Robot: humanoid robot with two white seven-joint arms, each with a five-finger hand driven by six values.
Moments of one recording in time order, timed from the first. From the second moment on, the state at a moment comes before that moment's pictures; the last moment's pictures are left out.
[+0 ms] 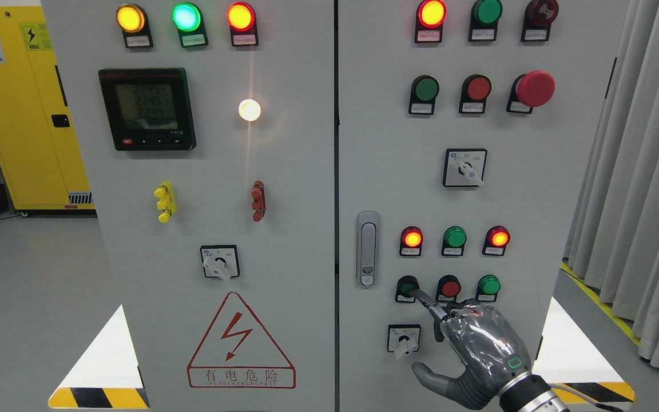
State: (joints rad) left arm 0.00 -0.10 -0.15 0.00 0.09 -0.11 -0.01; right arm -0.32 -0.08 -0.03 -1.78 1.17 -0.36 0.29
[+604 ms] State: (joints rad) left arm 0.00 -0.10 -0.15 0.00 0.09 -0.11 -0.01; right arm -0.30 -0.08 -0.05 -1.81 1.10 -0.35 0.30
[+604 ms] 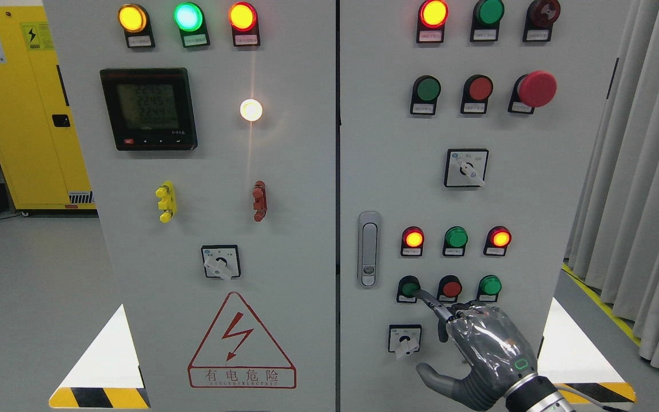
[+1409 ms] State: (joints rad) left arm 0.00 -0.10 -0.15 0.00 0.09 -0.11 -0.01; right arm -0.14 -0.07 -0.03 -1.95 0.47 -0.36 0.34
